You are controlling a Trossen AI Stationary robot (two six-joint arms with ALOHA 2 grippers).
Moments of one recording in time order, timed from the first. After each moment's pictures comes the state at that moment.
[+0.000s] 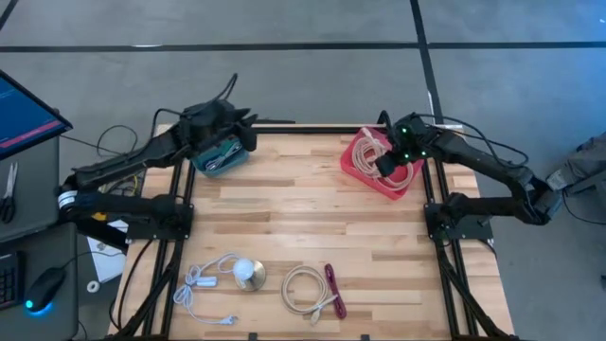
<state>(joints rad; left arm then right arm) 0.46 1.05 0.96 -0.18 -0.35 -0.11 -0.80 1.09 0.73 -0.63 -0.19 0.18</state>
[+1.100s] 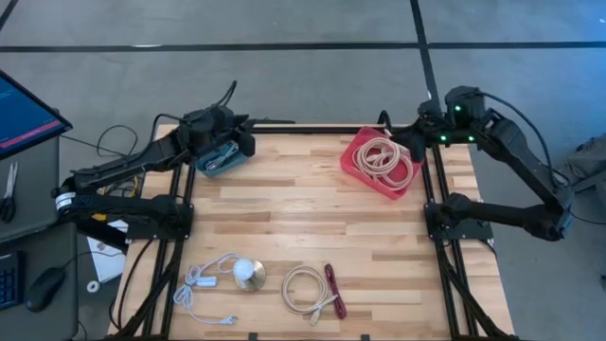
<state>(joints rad) 0.44 1.01 0.90 -0.18 -0.36 -0.14 -0.76 0.88 1.21 -0.88 -0.38 0.17</state>
